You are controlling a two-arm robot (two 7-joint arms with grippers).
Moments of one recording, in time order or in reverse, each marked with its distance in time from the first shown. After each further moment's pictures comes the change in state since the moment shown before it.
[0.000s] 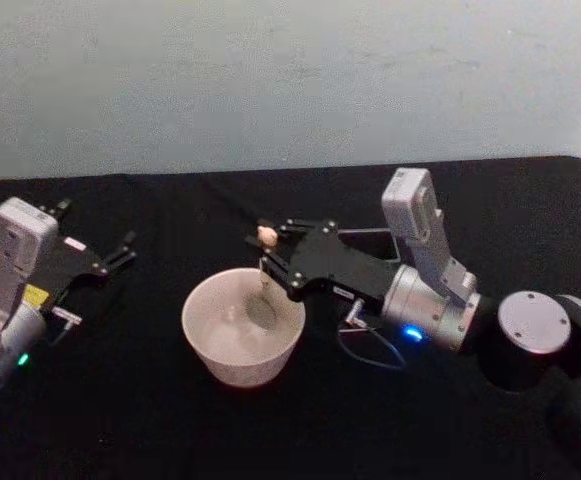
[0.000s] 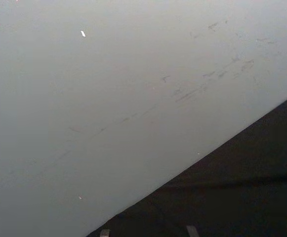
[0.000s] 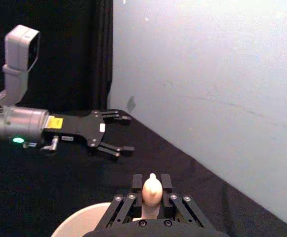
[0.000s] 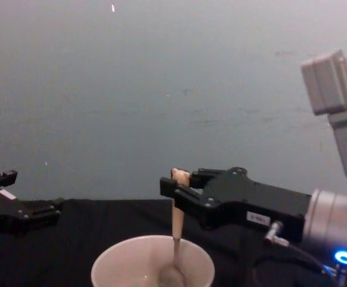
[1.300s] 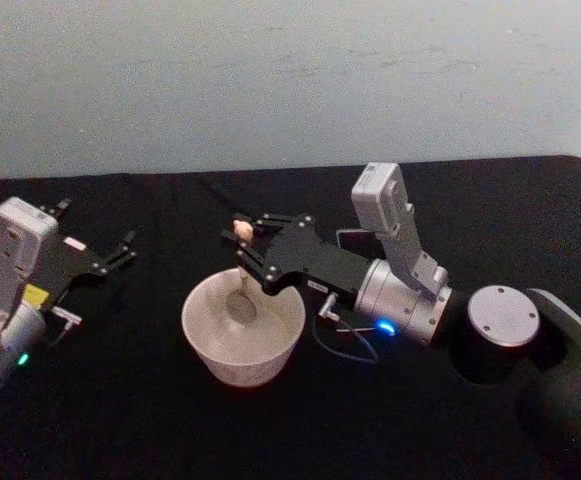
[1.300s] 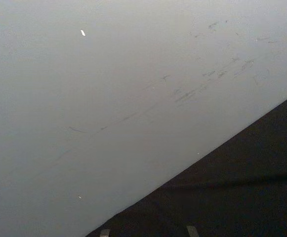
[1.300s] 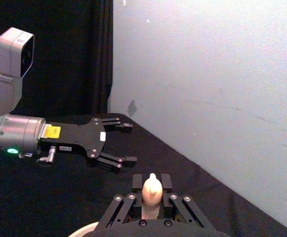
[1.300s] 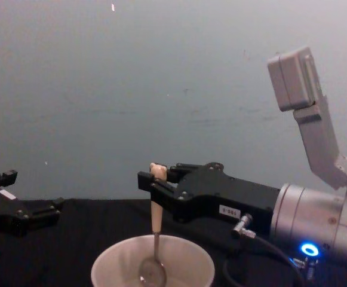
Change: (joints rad) left arm 0.000 0.000 0.000 0.000 0.000 0.000 0.000; right arm 0.040 -0.057 -0.028 0.053 -0.017 -0.006 -0.030
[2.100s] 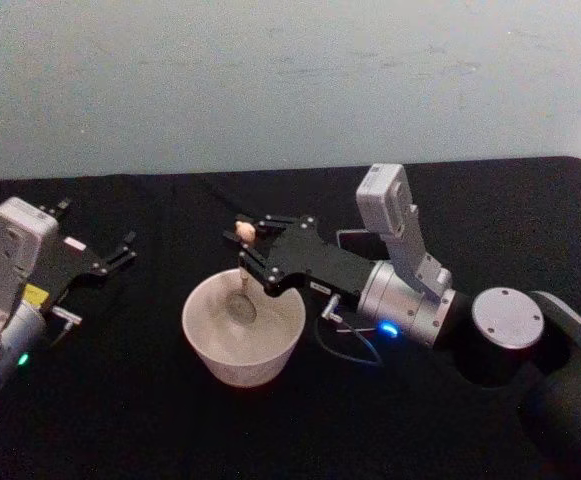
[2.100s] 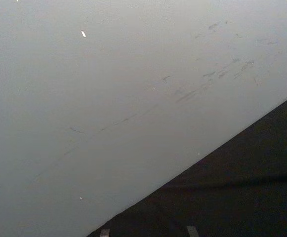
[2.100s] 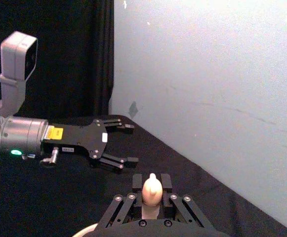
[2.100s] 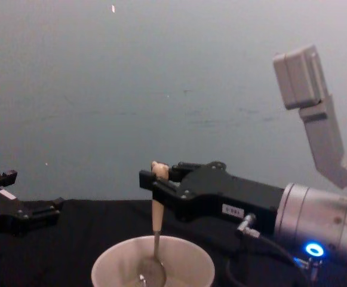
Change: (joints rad) left arm 0.000 0.000 0.000 0.000 0.000 0.000 0.000; right arm -0.015 0.002 0.015 -0.019 0.001 0.008 0.011
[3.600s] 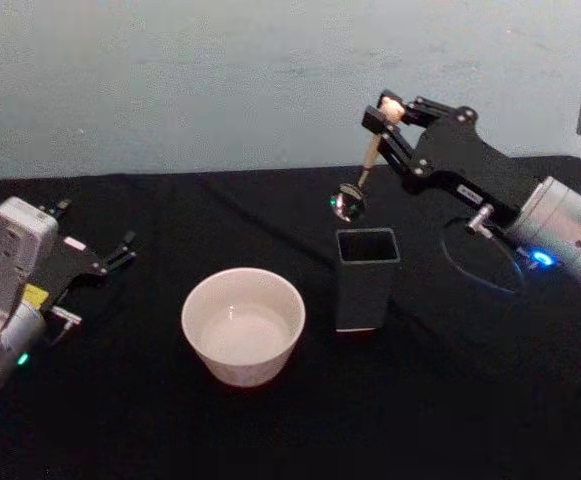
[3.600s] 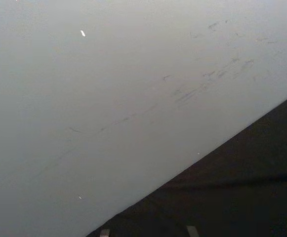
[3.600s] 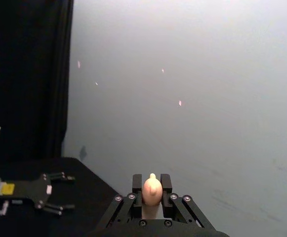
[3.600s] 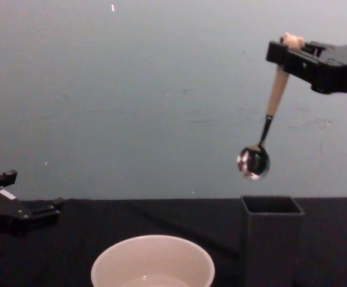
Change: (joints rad) left arm 0.000 0.000 0.000 0.000 0.000 0.000 0.000; right arm -0.119 0.242 0.218 -0.367 0.180 0.057 -0.064
